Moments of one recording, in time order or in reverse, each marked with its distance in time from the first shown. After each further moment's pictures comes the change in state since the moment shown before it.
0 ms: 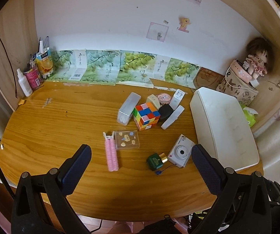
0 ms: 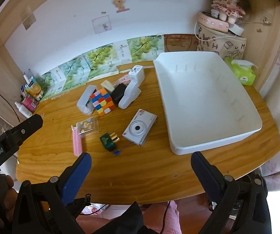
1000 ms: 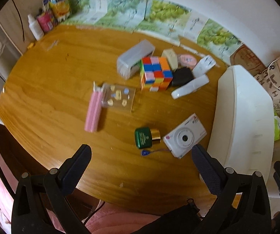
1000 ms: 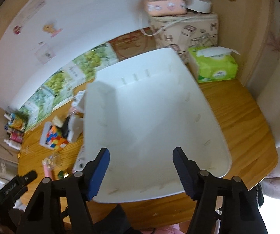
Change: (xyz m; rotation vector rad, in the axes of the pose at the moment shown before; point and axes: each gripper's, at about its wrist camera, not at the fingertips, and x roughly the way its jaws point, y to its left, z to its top) left arm 0.091 -0.049 -0.010 -0.279 0.339 0.200; right arm 0.050 -0.174 0.085 0.178 0.076 0.011
